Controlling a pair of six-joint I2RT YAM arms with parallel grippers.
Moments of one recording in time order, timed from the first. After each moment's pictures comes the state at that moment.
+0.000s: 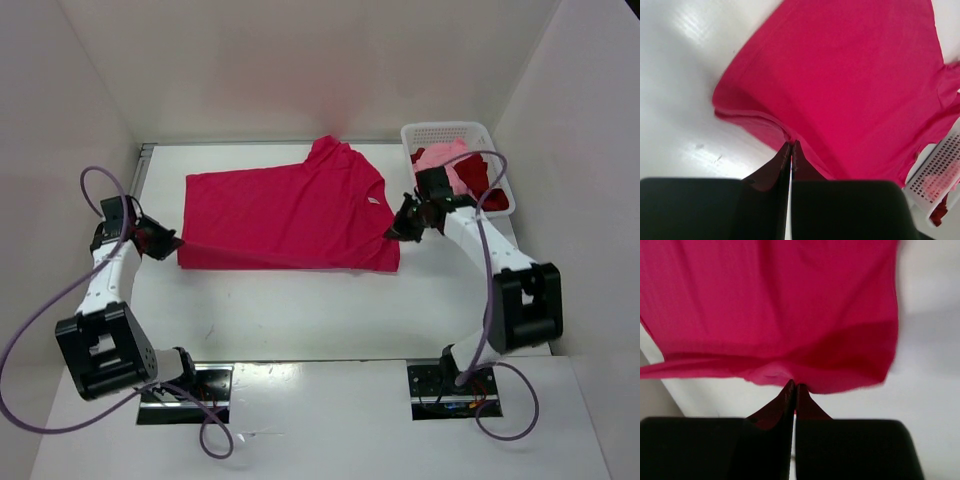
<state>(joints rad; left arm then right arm) 0.38 1.27 0.89 -0.52 0.24 -0.74 0.19 1.46 1.07 -0.61 -0.25 0.70</state>
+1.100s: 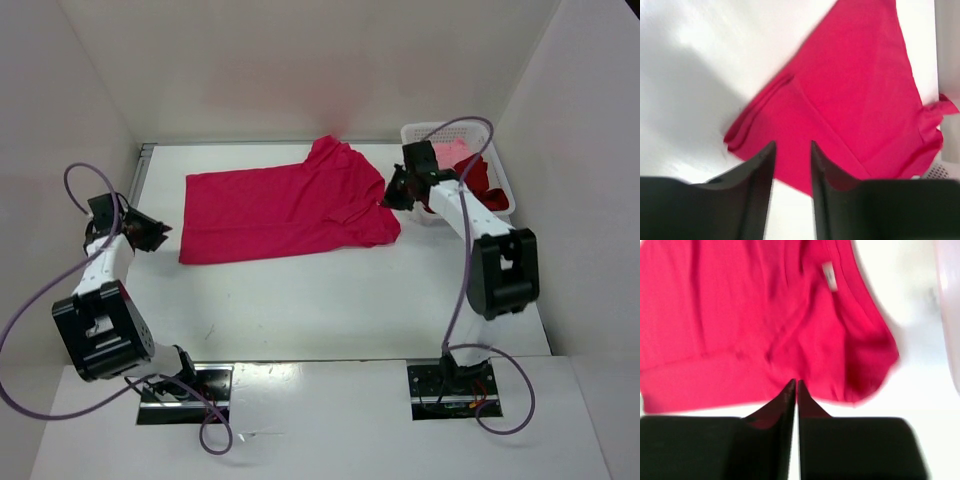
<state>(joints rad) 0.45 1.45 0.95 -0.34 0.23 -0.76 0.21 1.81 1.44 -0.50 -0.08 0.61</state>
